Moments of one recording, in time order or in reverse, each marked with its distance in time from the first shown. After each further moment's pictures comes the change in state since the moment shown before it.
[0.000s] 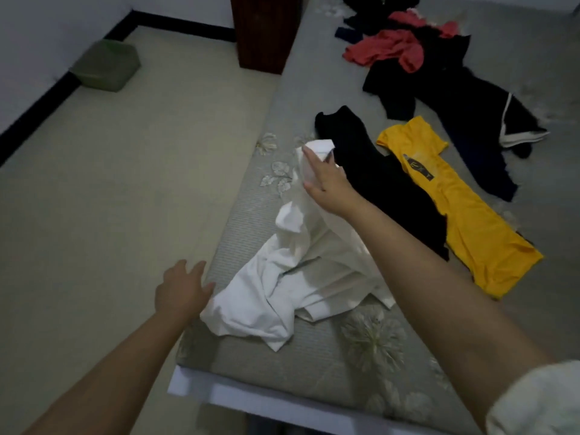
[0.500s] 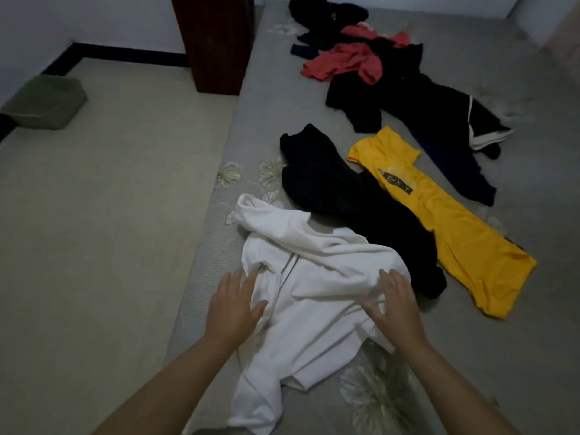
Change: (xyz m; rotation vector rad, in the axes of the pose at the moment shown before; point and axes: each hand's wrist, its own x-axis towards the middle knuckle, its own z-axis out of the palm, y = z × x) left_hand 0.095 0.112 0.037 -0.060 0.077 0.518; right_hand -0.106 0.163 0.080 -0.081 0.247 0.526
